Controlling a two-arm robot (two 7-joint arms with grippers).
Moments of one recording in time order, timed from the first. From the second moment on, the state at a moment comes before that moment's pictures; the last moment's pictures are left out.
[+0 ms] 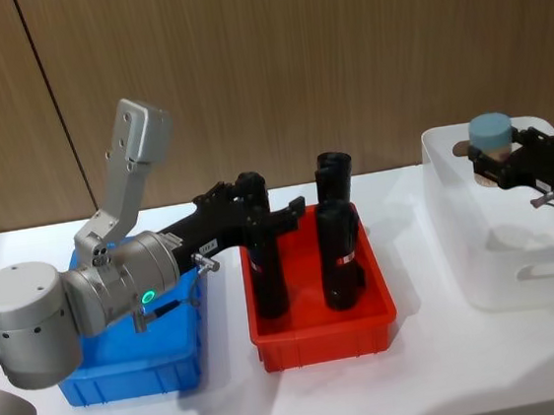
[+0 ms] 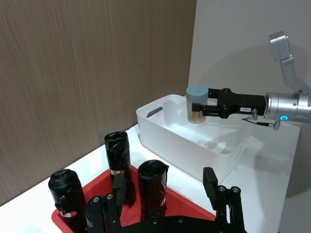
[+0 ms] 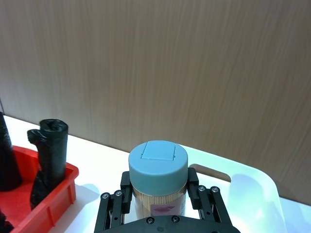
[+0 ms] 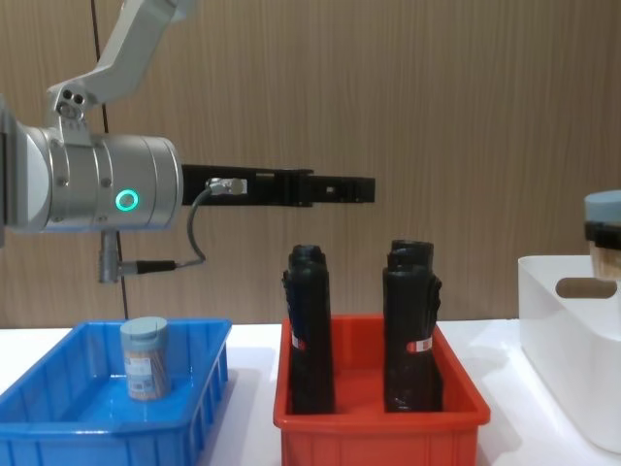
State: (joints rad) left arm -0.56 0.28 0.33 -1.35 -0.40 0.34 -0.60; right arm 0.65 0.32 -0.17 -0.88 0.19 -0.08 0.42
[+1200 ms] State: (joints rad) left arm -0.56 0.28 0.33 -1.35 -0.40 0.34 -0.60; right arm 0.70 0.33 -0.14 -0.77 0.25 -0.08 0.47
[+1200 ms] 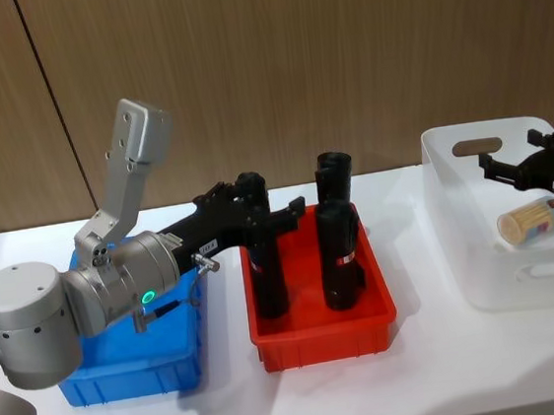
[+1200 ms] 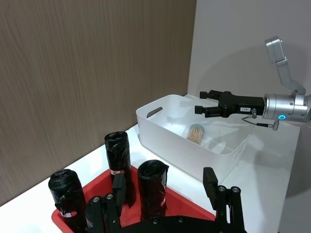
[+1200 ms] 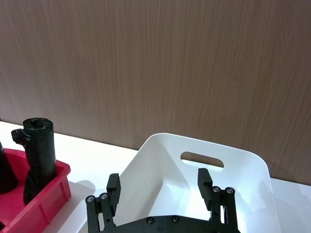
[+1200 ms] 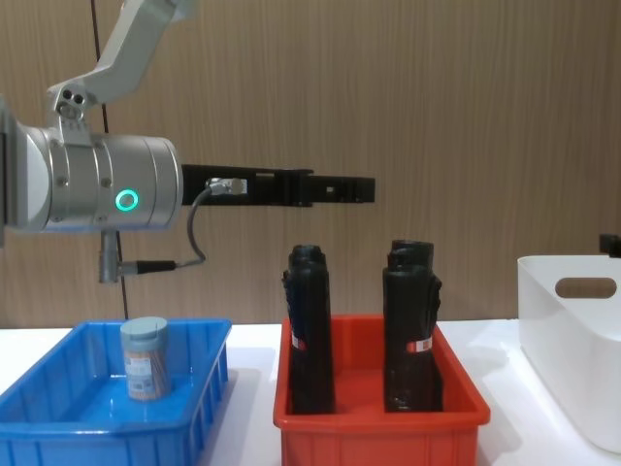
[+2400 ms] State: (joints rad) left arm -0.42 0.33 0.39 -1.47 -0.31 0.19 -0.34; right arm 0.50 0.33 -0.16 -1.04 0.26 -0.05 0.37
